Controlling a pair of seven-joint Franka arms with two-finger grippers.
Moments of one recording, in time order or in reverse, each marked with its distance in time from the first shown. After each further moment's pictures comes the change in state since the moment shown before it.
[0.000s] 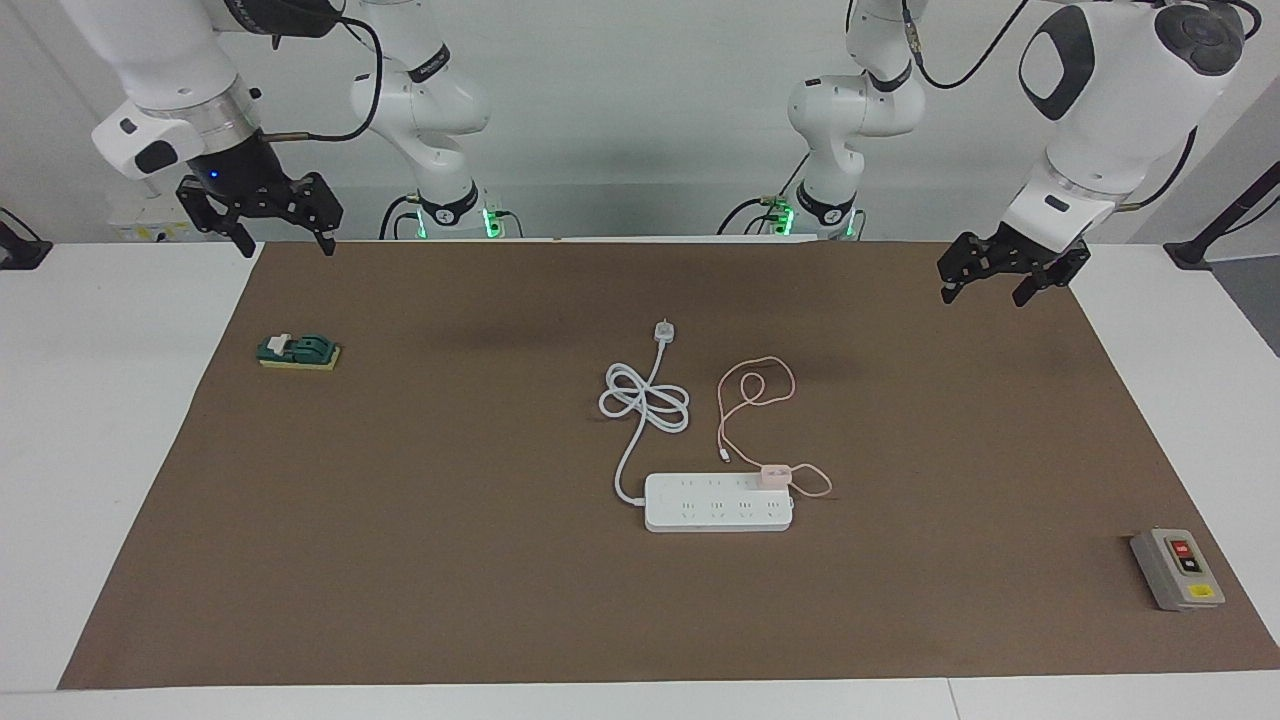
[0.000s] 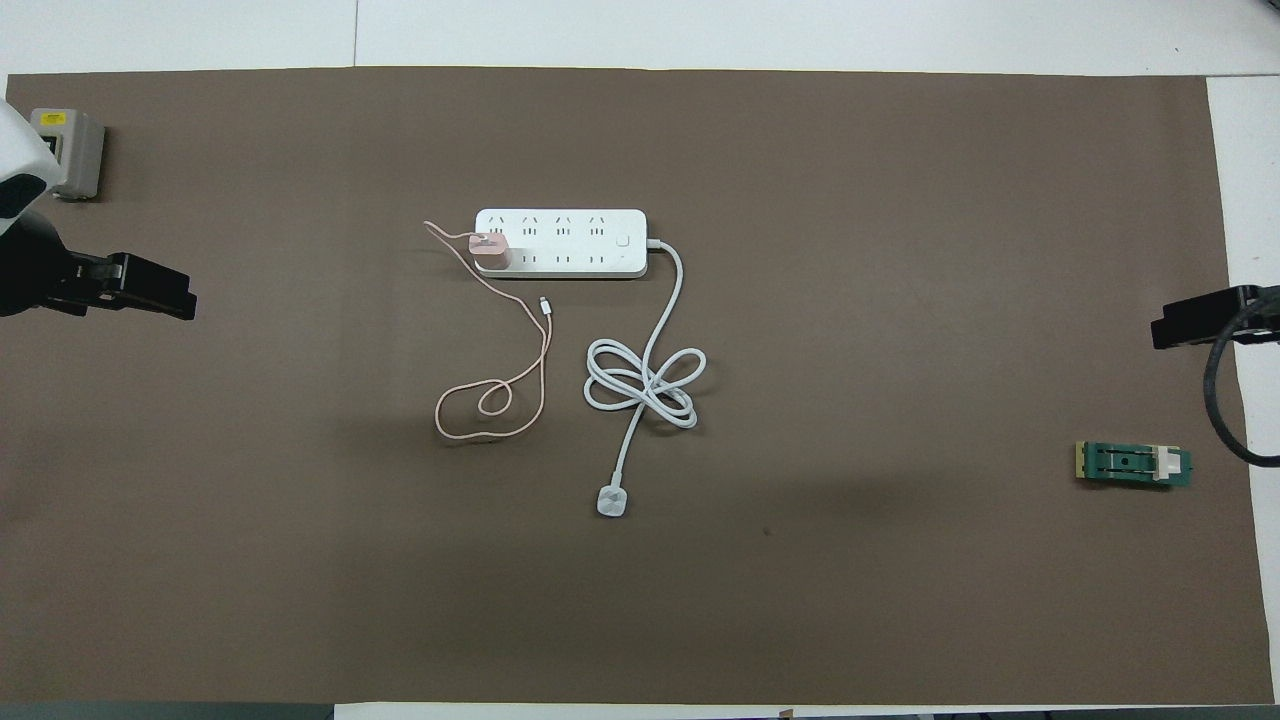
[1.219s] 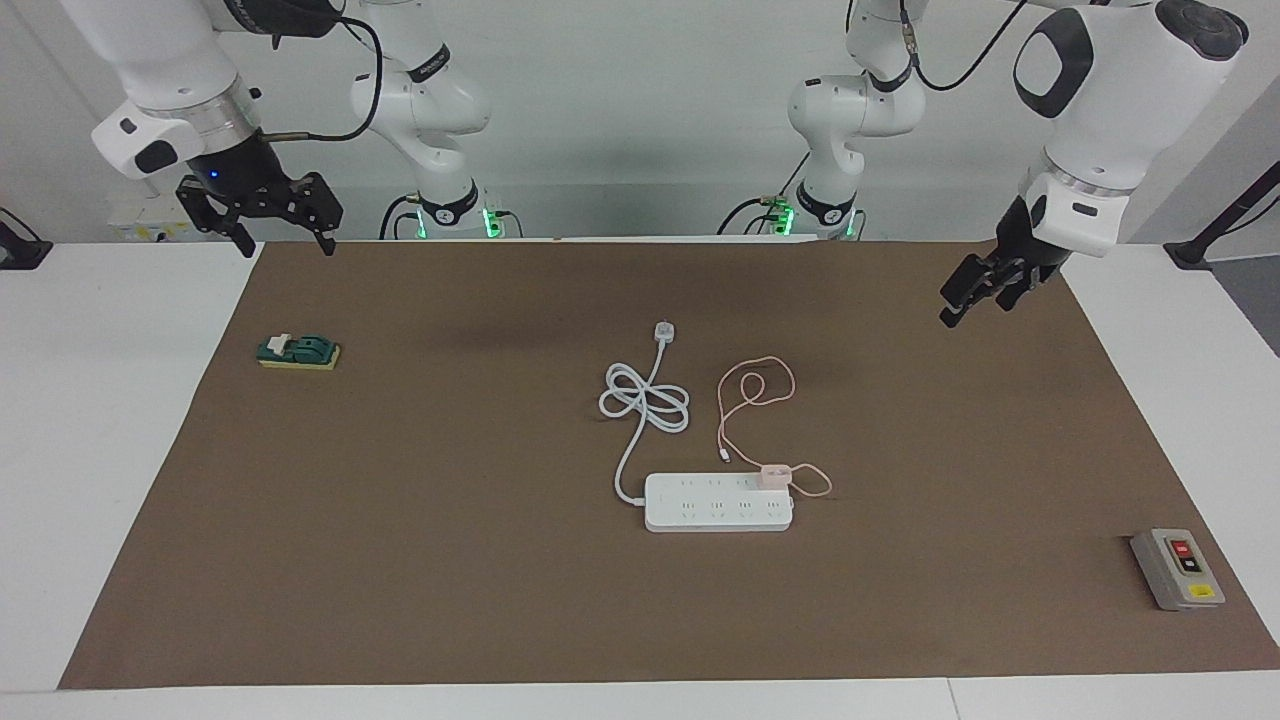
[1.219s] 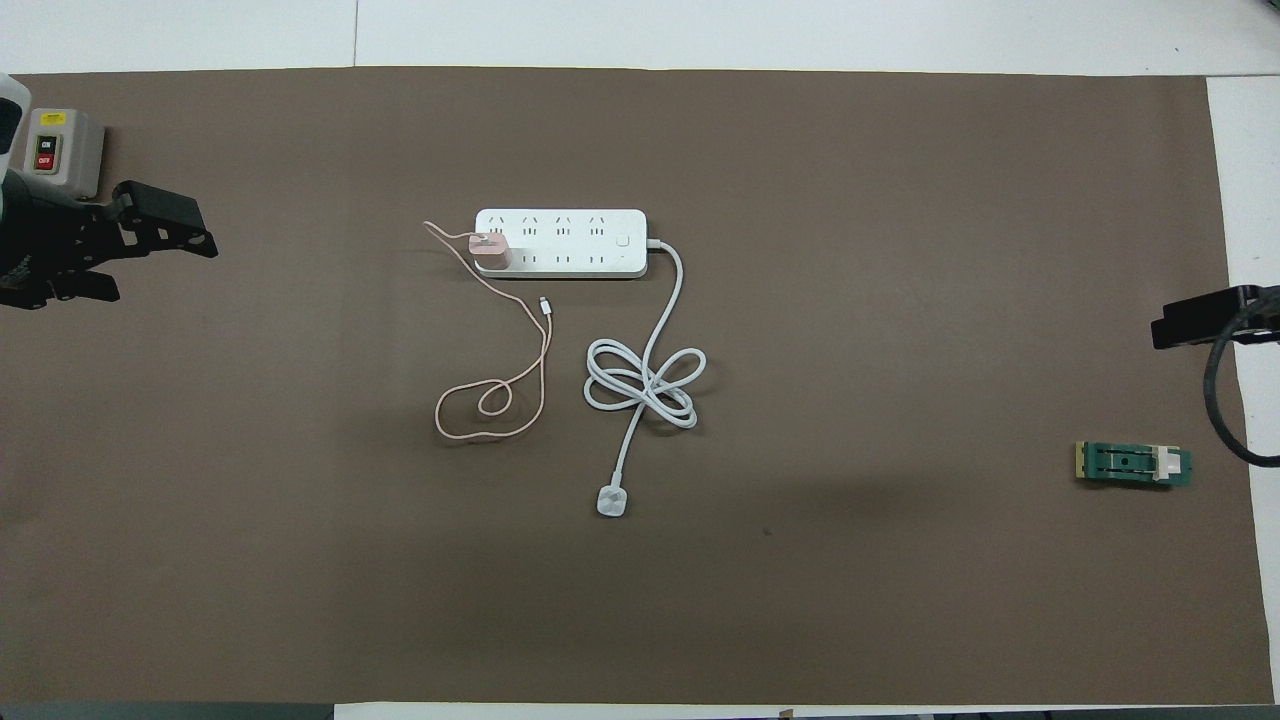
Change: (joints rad) left arm -0.006 0.009 -0.012 -0.006 -0.078 0.134 -0.510; right arm 0.000 0.000 0.000 0.000 0.000 0.000 0.000
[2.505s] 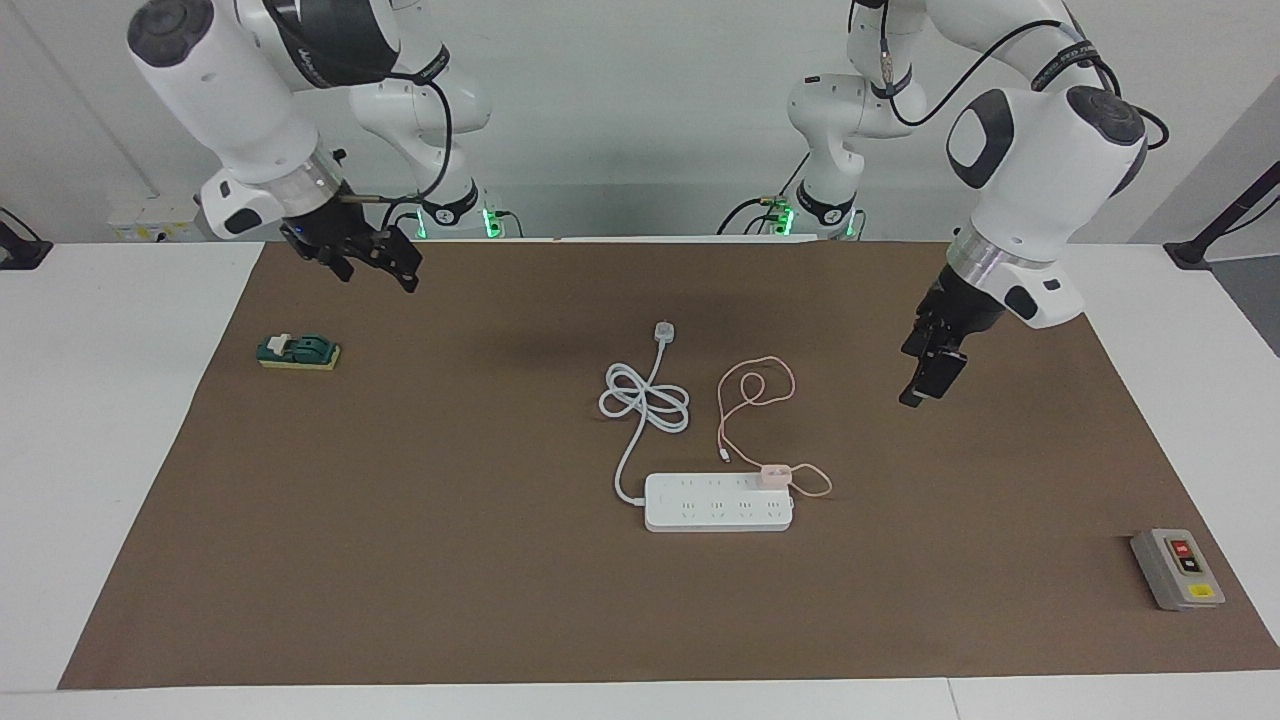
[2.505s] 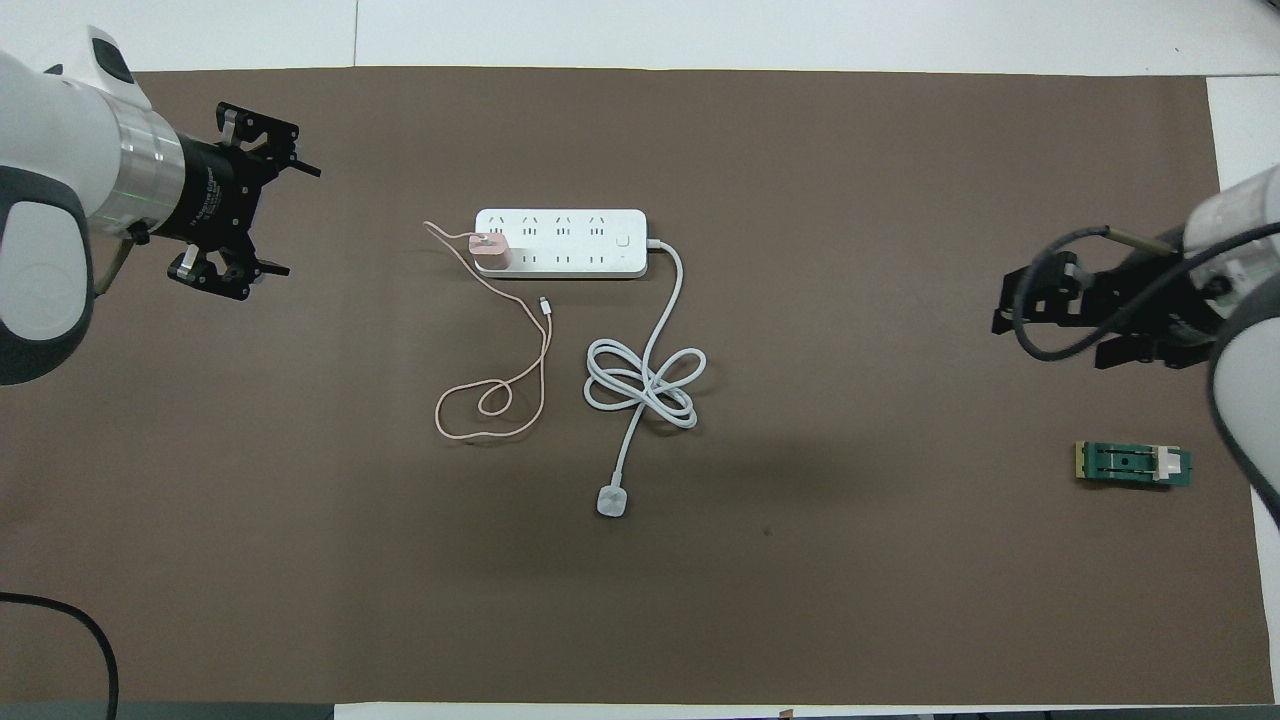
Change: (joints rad) left arm -0.103 0.129 -0.007 0.000 -0.050 0.194 -0.860; right arm 0.109 0.111 0.019 -0.038 0.191 0.049 0.518
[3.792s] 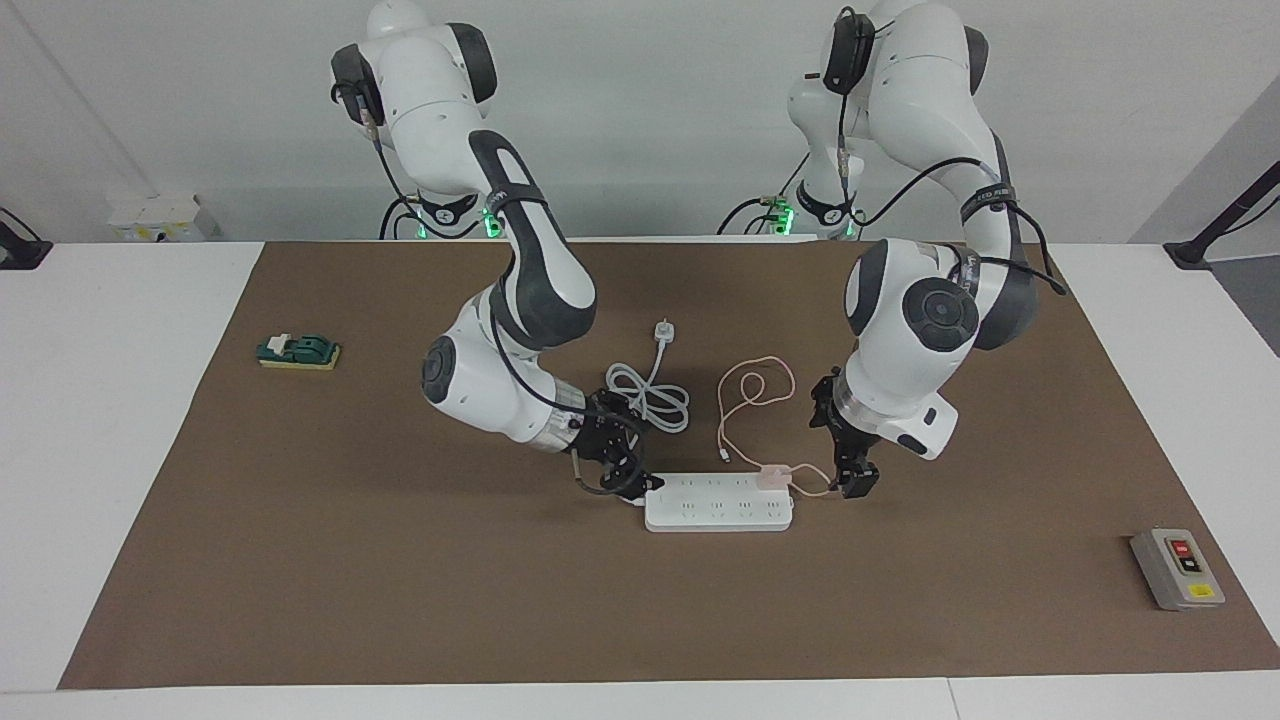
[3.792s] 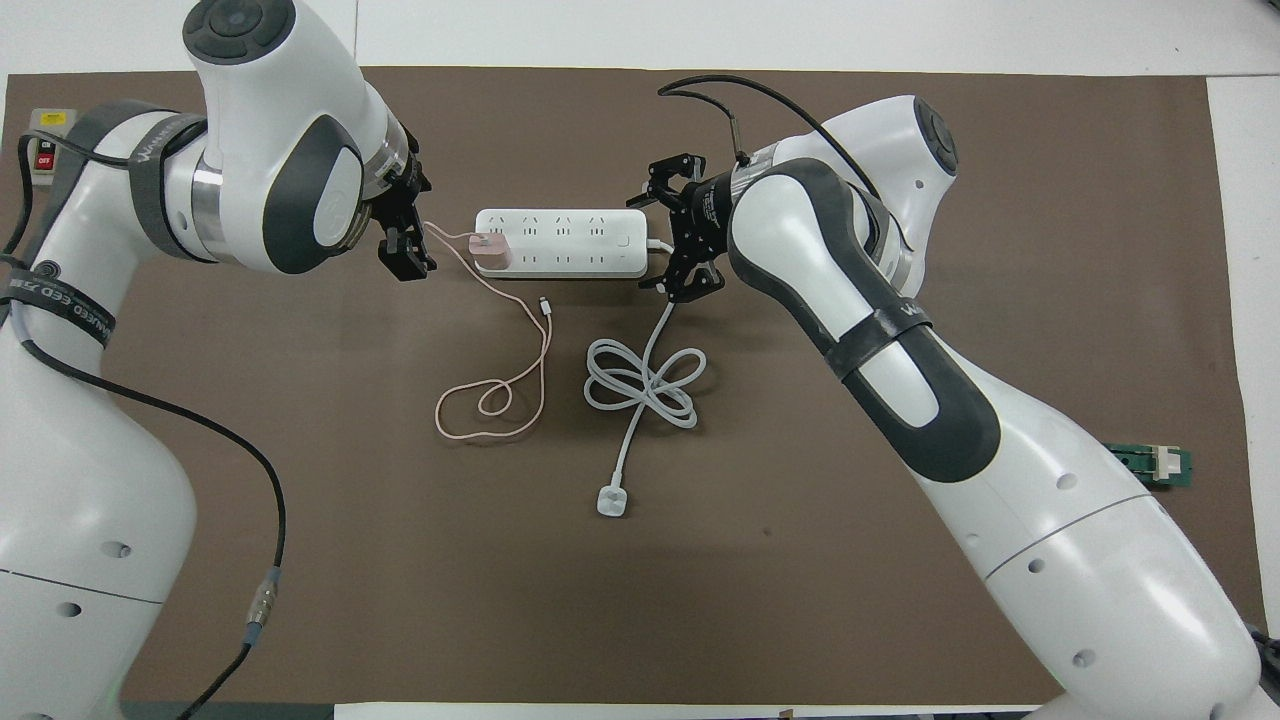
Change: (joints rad) left arm -0.123 0.401 0.003 0.316 0.095 -0.107 -0.609; right arm 0.281 0.667 0.002 0.290 0.703 0.557 0.864
